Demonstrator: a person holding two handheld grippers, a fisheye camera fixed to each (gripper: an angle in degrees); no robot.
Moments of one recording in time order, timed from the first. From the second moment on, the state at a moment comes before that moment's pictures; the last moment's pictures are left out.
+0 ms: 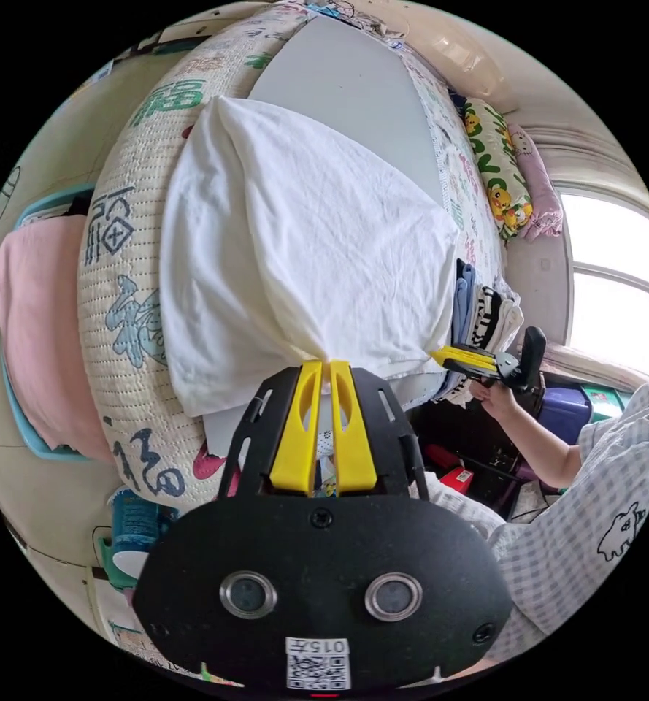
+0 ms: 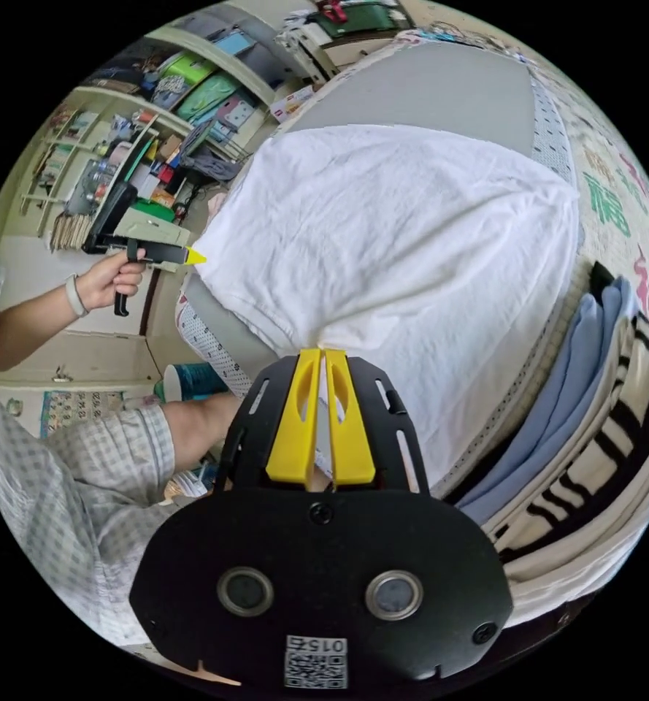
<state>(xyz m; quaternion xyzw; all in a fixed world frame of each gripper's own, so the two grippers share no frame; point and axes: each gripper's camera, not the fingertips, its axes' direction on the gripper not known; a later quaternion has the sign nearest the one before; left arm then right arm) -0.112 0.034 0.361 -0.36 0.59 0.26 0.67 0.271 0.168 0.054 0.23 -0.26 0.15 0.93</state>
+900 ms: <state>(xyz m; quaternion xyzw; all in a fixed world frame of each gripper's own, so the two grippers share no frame) -0.135 -0.300 0.070 -0.21 0.56 0.41 0.69 0.338 0.299 0.047 0.28 -0.32 0.38 0.82</state>
